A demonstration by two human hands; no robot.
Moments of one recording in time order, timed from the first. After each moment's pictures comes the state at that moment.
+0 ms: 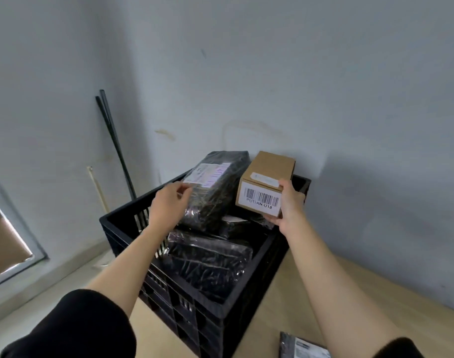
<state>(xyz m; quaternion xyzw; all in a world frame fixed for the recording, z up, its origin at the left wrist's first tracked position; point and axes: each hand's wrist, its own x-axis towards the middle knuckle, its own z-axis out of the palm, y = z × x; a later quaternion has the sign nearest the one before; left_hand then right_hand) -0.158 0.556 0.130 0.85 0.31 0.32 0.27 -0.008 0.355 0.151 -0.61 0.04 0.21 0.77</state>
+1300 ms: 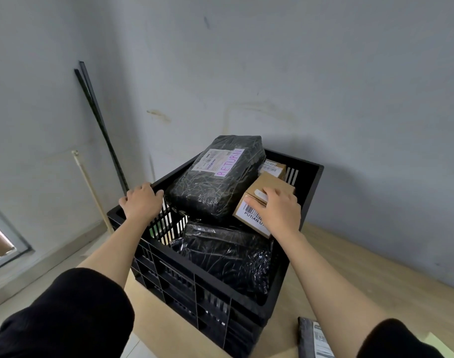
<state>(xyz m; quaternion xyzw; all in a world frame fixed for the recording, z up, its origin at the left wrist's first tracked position) -0.179 0.664 0.086 0.87 0.46 0.13 0.13 -0.049 0.402 0.103 -0.95 -0.23 -0.06 0.21</state>
